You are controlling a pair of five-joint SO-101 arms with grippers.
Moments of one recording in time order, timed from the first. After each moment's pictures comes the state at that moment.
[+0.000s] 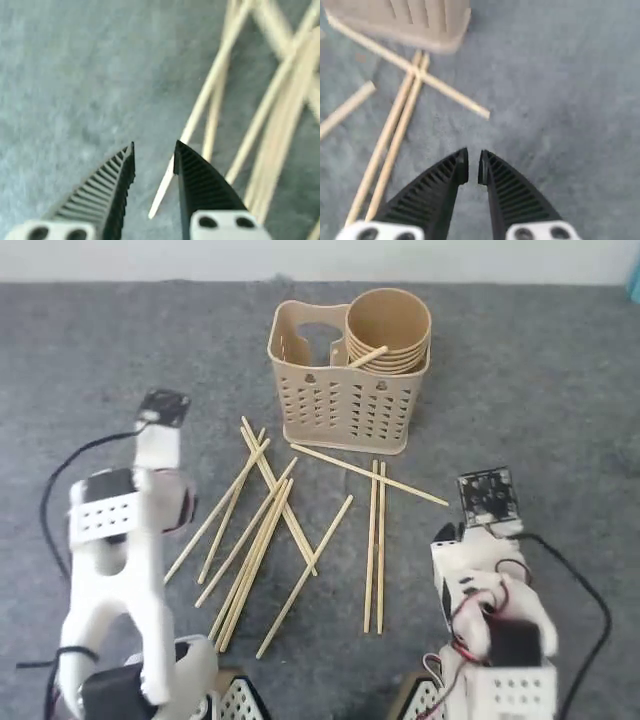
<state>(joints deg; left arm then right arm) -18.6 -24.3 44.9 66.2 -19.0 -4.2 -91.2 79.3 65.7 8.3</state>
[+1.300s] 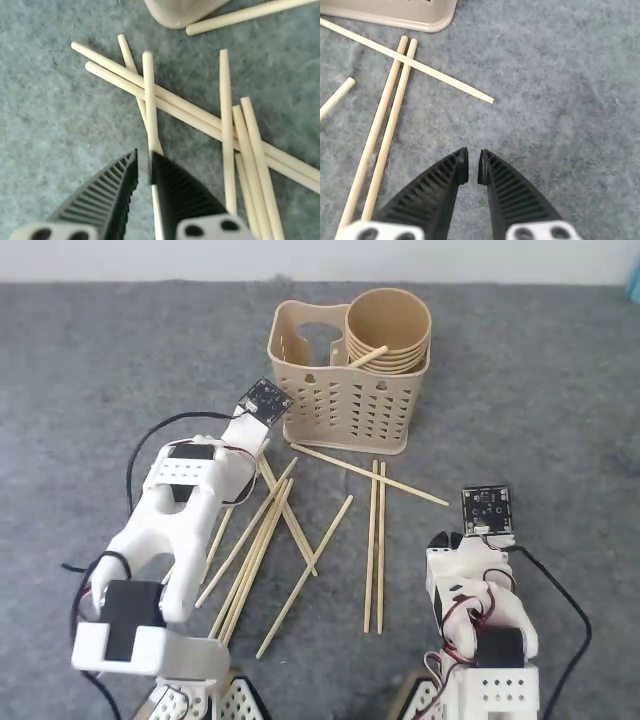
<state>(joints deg) -3.3 -0.2 38.1 45.6 -28.9 -4.0 -102.9 95.2 61.3 2.1</state>
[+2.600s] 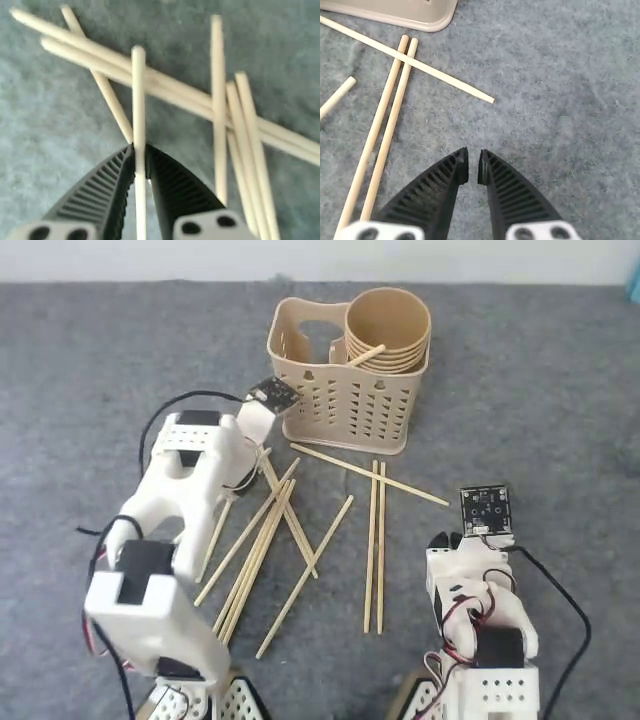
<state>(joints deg) -3.3 13.1 20.1 64.3 -31.7 -4.0 -102.9 95.2 61.3 2.6</state>
